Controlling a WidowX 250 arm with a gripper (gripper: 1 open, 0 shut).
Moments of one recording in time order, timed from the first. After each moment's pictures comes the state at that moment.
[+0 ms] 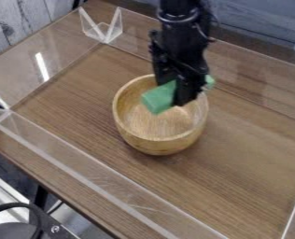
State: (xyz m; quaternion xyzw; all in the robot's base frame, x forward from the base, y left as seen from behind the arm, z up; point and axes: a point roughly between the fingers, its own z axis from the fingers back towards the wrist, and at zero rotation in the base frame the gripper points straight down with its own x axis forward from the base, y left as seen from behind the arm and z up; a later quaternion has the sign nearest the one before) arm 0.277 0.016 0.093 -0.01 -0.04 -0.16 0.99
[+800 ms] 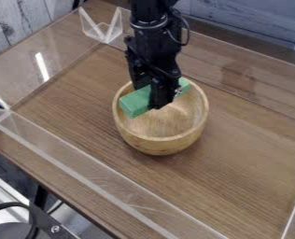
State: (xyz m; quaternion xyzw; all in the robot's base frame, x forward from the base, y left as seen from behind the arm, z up) arm 0.266 0.033 0.082 -0.01 -0.04 -0.16 0.99
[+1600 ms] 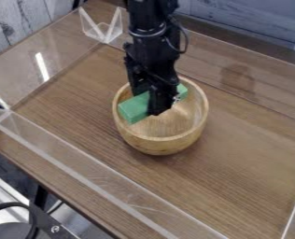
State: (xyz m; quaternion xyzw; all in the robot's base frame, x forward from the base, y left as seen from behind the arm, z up) arm 0.262 0.033 0.073 -0.01 -0.03 -0.16 0.99
